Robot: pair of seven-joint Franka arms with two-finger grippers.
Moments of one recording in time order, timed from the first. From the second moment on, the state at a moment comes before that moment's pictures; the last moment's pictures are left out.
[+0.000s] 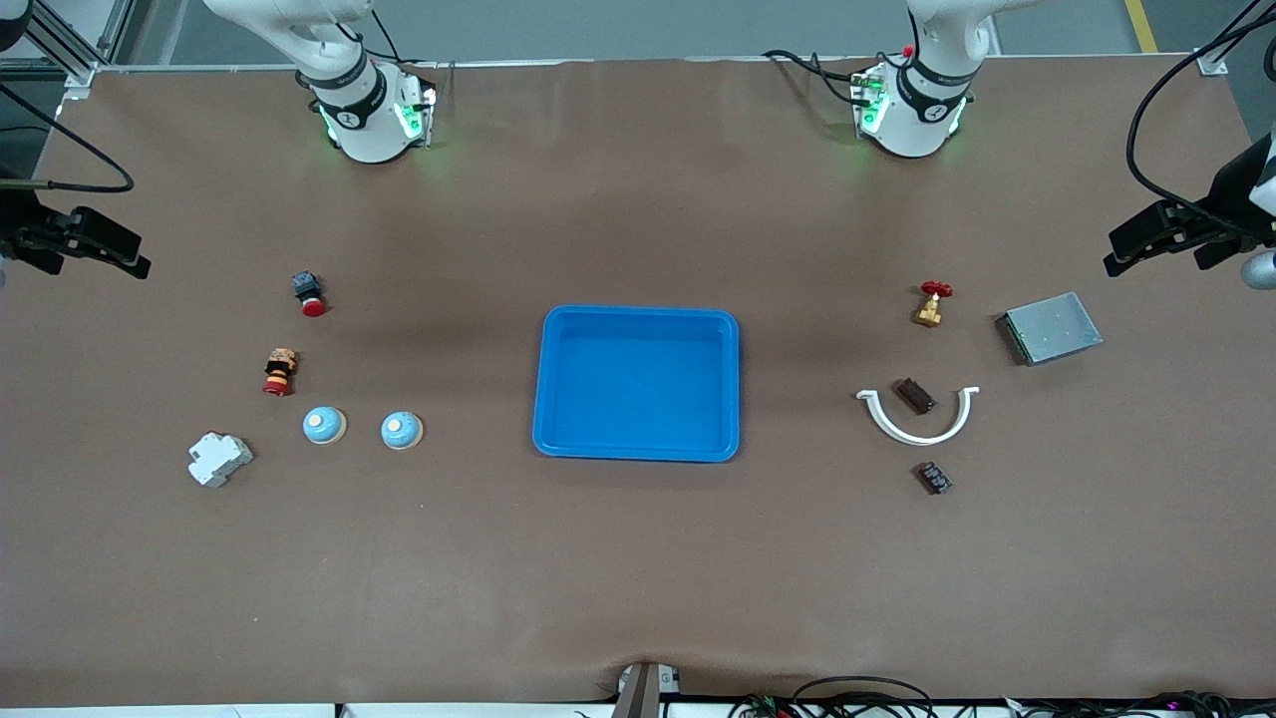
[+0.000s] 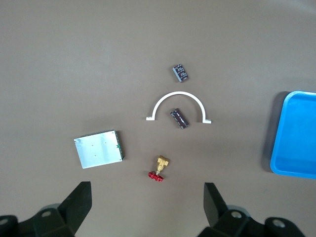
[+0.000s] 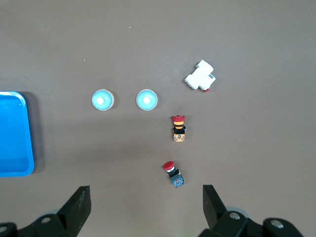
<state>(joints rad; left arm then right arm) 0.23 -0.01 -0.25 -1.57 0.00 1.57 -0.09 -0.02 -0.04 -0.04 -1.62 0.00 1.57 0.01</state>
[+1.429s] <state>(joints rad) 0.24 -0.01 -0.24 -1.53 0.00 1.56 -0.09 -0.02 -0.06 -0.04 -1.63 0.00 1.60 0.01</state>
